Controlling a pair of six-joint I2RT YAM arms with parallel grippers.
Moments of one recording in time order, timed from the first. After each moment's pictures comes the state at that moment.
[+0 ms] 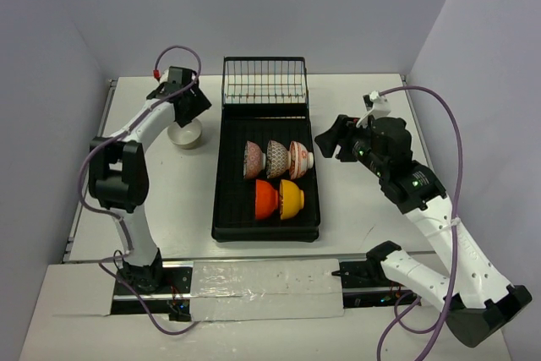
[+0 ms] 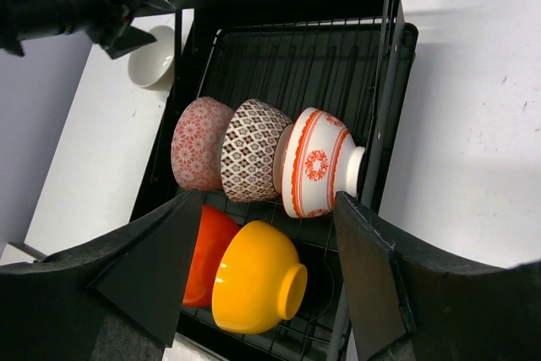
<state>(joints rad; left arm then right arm) -0.20 1.90 1.53 -0.47 -0.17 -0.78 0.45 0.86 1.02 -0.52 0.00 0.49</state>
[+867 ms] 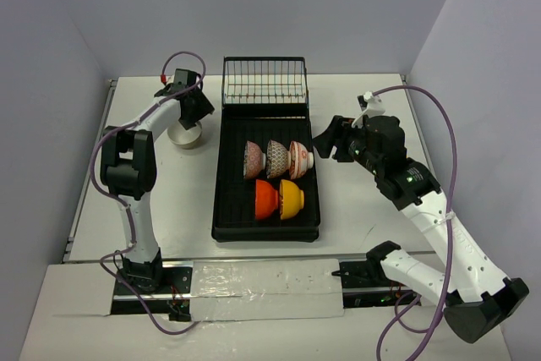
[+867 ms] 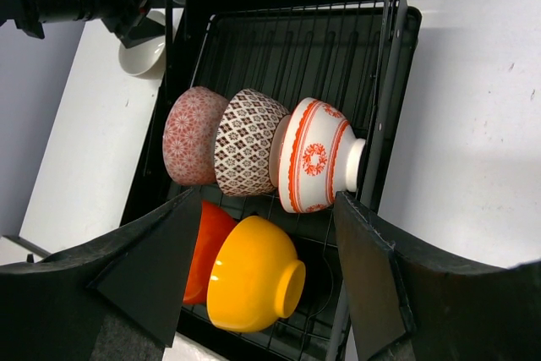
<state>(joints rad) -0.19 2.07 1.62 -0.48 -0.13 -0.78 0.45 0.89 1.01 -0.51 -0.01 0.49</state>
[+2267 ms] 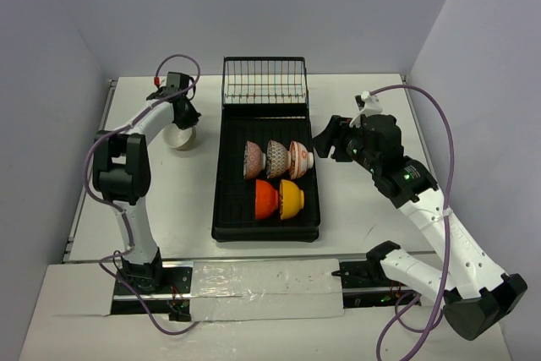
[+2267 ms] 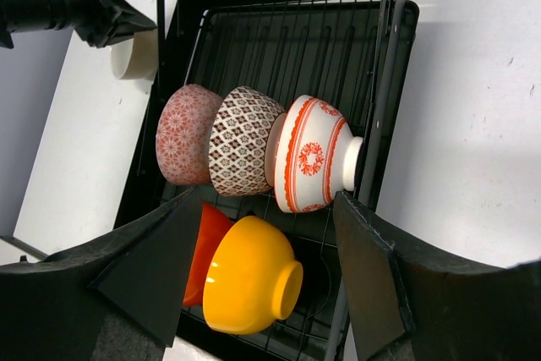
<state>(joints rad) -0.16 2.01 1.55 -0.51 -0.15 -0.70 0.46 0.91 1.01 -0.51 0.00 0.49</state>
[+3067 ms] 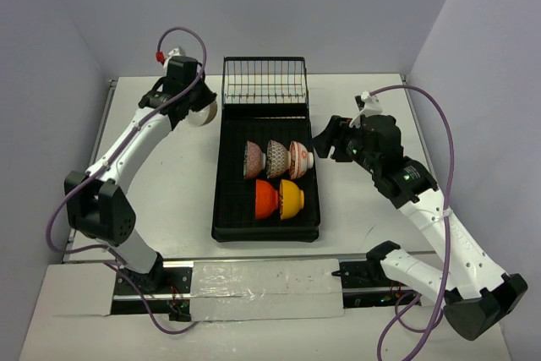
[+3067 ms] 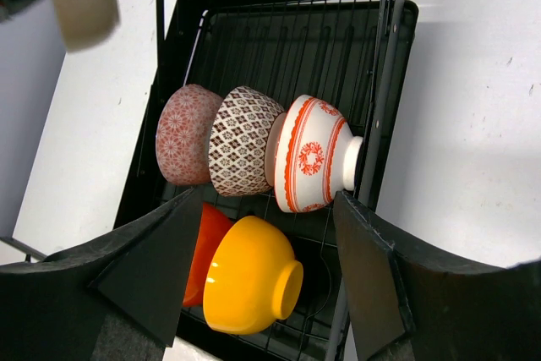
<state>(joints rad) -0.34 1.65 1.51 -0.49 -0.14 -0.81 0.46 0.91 1.01 -0.51 0.01 0.50</state>
